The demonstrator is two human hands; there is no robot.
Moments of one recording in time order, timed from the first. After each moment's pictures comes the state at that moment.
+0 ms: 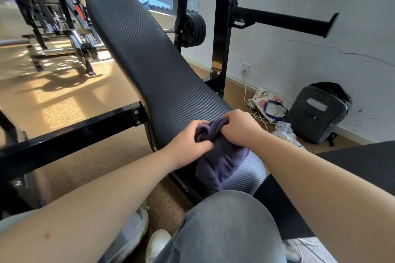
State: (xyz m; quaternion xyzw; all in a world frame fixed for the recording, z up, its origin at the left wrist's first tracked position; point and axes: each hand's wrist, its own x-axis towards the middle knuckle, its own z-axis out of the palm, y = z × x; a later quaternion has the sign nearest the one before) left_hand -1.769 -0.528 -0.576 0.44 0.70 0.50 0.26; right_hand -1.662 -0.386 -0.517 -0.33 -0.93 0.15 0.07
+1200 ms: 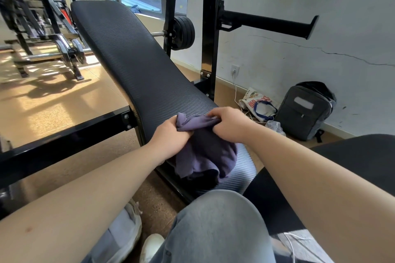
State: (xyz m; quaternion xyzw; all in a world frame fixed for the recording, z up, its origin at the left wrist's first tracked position) left_hand -1.787 -0.517 -0.565 0.37 0.77 0.49 0.16; right_hand -1.648 -0.384 -0.495 -0.29 -0.93 0.23 0.05
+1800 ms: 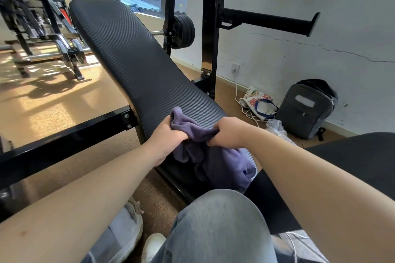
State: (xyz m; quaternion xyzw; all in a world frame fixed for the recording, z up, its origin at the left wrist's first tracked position) left_hand -1.797 -0.520 -0.573 0.37 0.66 0.58 0.30; right_hand -1.651 -0.383 -0.510 -0.31 -0.94 0.12 -0.08
